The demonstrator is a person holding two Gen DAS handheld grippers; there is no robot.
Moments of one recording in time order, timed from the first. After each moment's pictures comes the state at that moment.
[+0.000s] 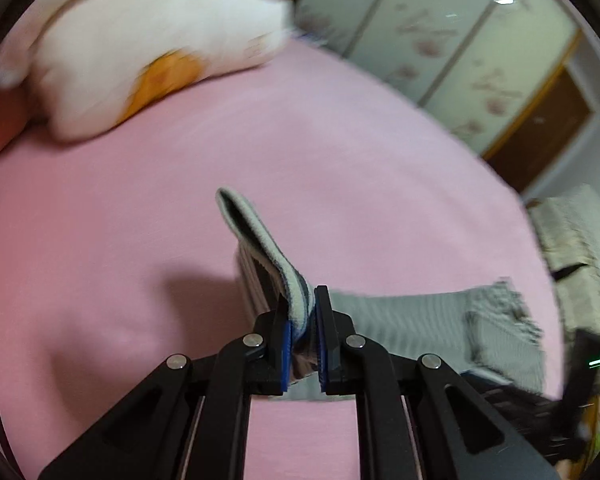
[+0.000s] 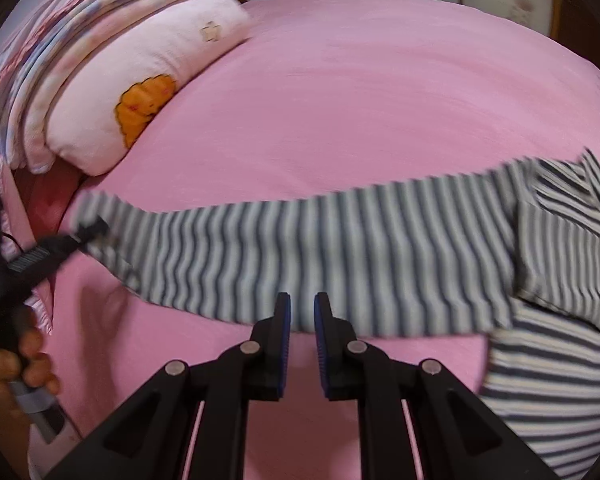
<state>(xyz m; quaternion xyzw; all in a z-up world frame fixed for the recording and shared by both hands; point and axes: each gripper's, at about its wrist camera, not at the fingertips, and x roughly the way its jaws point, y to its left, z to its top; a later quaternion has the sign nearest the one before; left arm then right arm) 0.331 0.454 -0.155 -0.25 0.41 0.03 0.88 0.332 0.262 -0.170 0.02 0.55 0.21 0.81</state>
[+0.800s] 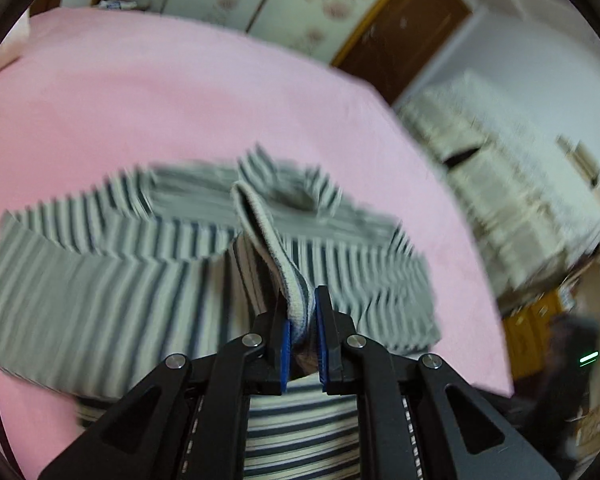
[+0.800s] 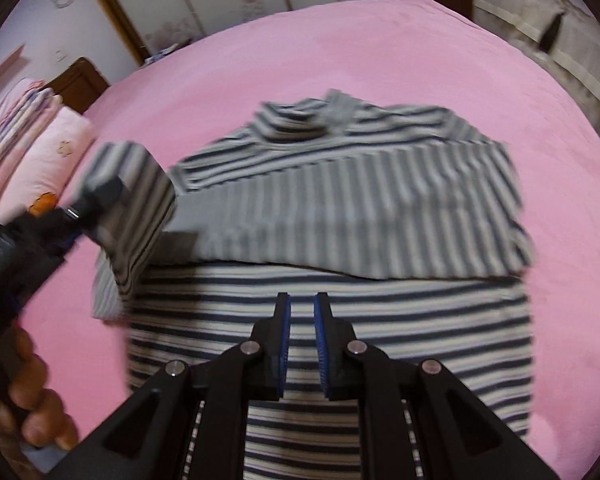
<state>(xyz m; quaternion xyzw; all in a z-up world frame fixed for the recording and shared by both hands) 0.403 0.001 -0.179 -0.17 0.46 -0.20 0.85 0.286 -0.101 -0.163 0.11 0.53 0.02 0.84</state>
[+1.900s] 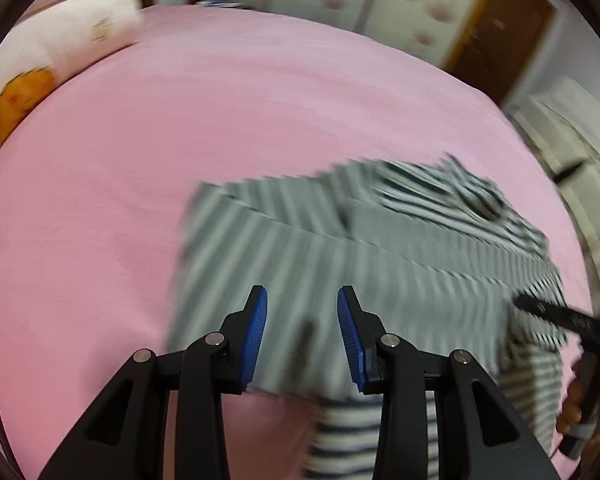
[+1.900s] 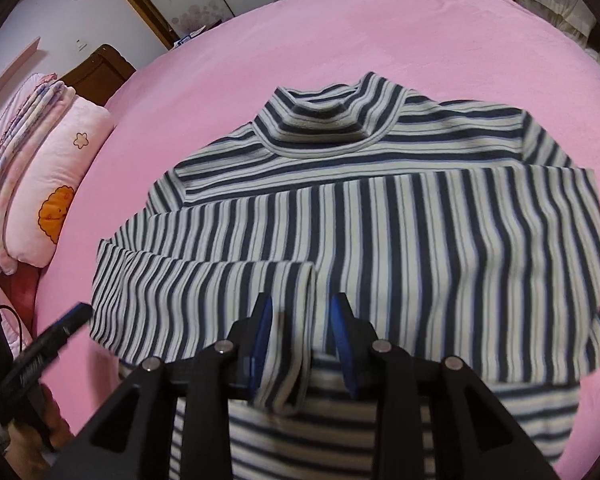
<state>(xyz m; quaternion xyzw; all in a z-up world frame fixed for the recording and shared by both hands) 0.390 0.174 -0.213 -0.15 0.48 0.01 0.86 0.385 -0.083 -0.217 0.13 0.55 0.12 0.82</state>
